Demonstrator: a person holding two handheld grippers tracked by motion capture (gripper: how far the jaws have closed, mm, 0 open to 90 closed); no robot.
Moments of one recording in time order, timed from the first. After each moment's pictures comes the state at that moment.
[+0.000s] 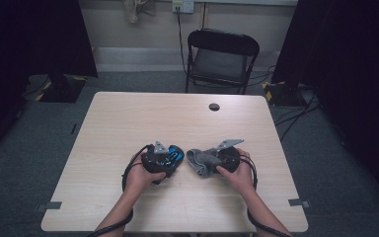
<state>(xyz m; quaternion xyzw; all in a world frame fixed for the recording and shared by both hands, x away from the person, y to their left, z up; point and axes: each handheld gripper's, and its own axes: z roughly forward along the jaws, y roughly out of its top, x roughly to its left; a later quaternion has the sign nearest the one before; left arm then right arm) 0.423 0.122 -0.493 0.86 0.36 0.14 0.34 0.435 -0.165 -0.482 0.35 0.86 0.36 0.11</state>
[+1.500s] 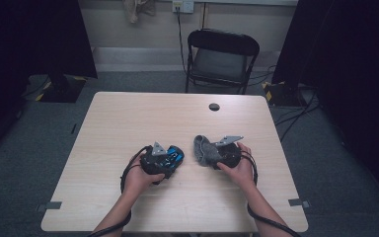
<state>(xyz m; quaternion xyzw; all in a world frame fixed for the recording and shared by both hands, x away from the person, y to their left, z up) 0.420 0.126 -0.496 0.85 0.35 0.14 0.36 0.454 -0.169 -0.490 0.35 0.86 0.34 0.15</state>
